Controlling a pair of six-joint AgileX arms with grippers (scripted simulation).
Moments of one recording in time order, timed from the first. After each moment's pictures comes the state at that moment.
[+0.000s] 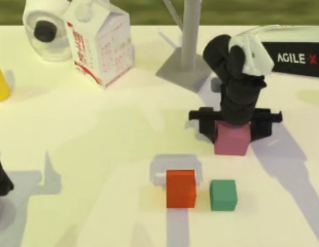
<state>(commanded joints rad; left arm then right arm) 0.02 0.00 0.00 0.00 0.00 0.00 0.45 2.33 1.67 -0.91 0.00 0.52</state>
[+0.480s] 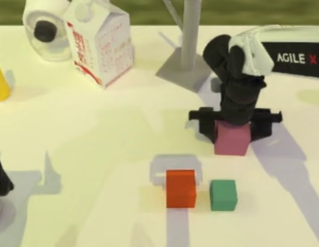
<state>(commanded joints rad) 0.02 0.00 0.00 0.00 0.00 0.00 0.45 2.33 1.67 -0.91 0.00 0.52</state>
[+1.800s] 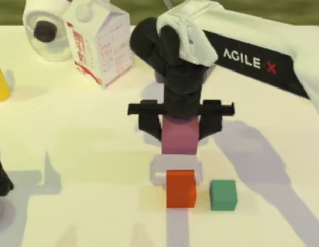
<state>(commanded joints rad) 0.02 0.00 0.00 0.00 0.00 0.00 0.71 2.34 2.01 -1.25 0.01 0.75</state>
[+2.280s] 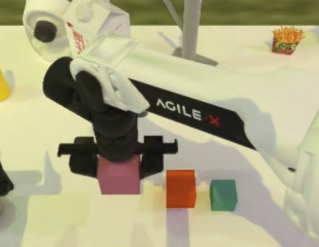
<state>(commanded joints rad) 0.02 0.00 0.00 0.00 0.00 0.00 0.97 2.41 2.20 -1.35 0.01 0.98</state>
